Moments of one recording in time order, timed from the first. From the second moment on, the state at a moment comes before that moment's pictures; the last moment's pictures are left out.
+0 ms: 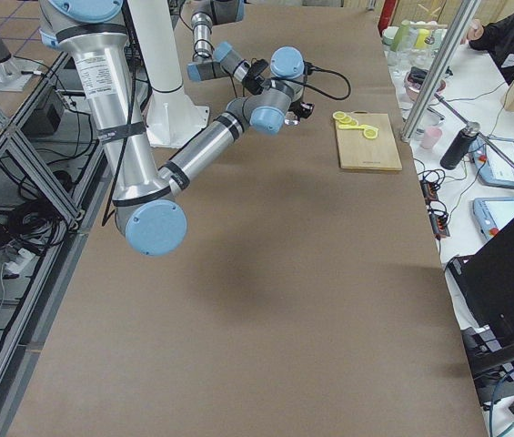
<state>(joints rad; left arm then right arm) -0.21 -2.30 -1.52 -2.50 -0.89 -0.41 0.97 -1.29 2.03 -1.18 2.37 -0.12</state>
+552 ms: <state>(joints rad) -0.21 -2.30 -1.52 -2.50 -0.89 -0.41 0.93 -1.20 2.04 -1.43 2.32 -0.27</state>
